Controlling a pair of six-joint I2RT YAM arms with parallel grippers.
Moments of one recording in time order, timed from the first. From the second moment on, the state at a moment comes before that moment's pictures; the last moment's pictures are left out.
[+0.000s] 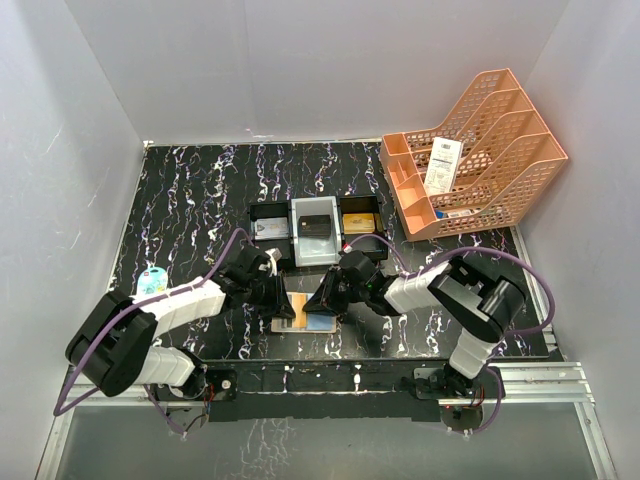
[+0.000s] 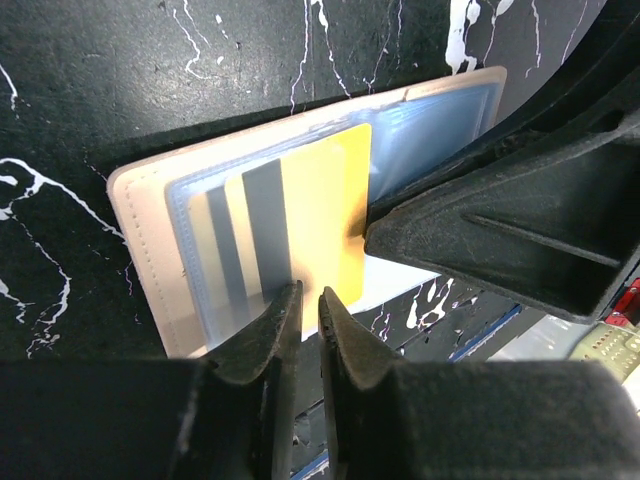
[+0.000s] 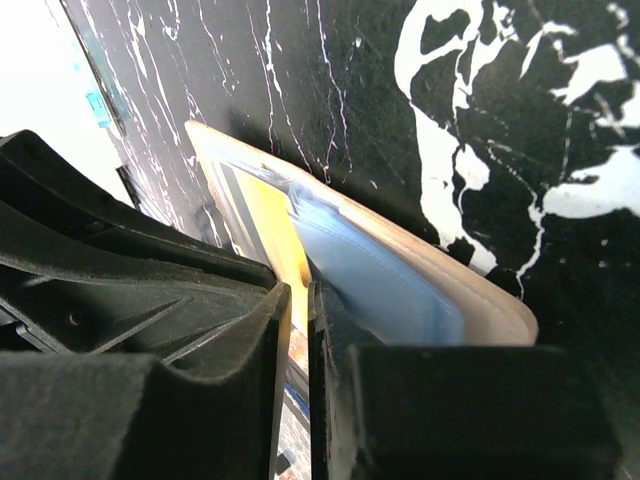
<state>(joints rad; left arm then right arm) -0.63 1.33 0.52 -0.21 0.33 -0.73 0.82 1.70 0.59 0.43 -0.36 1.24</state>
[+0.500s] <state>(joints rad) -0.64 1.25 0.55 -0.33 0.24 -0.71 0.83 1.67 0.59 0.35 -0.30 1.23</state>
